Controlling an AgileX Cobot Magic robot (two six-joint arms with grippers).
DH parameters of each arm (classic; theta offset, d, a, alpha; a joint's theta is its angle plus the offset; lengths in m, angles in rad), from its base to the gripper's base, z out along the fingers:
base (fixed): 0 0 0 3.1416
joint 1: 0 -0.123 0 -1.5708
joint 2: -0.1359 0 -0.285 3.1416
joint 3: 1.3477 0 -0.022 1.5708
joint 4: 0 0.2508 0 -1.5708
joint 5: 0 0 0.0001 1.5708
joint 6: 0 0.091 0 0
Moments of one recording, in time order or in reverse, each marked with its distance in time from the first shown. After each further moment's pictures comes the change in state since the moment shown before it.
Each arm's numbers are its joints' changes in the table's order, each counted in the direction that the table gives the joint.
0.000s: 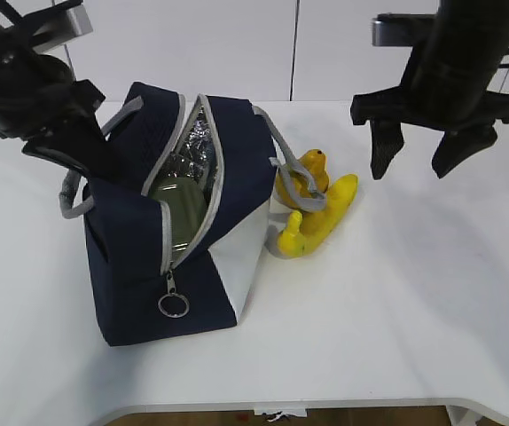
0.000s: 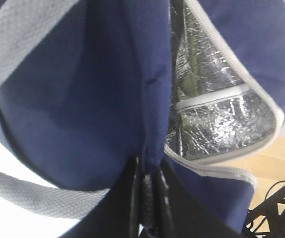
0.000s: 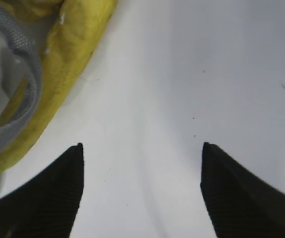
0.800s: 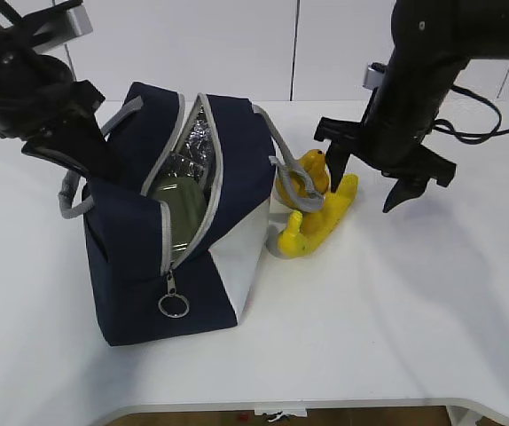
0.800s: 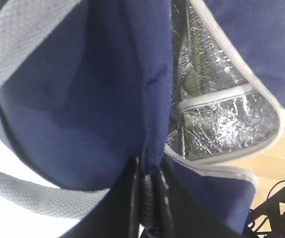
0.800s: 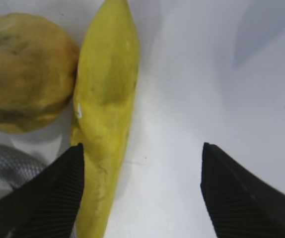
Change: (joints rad) left arm 0.000 0.000 0.000 0.005 0.000 0.000; right arm 0.000 -0.188 0.007 0.033 -0.250 0.448
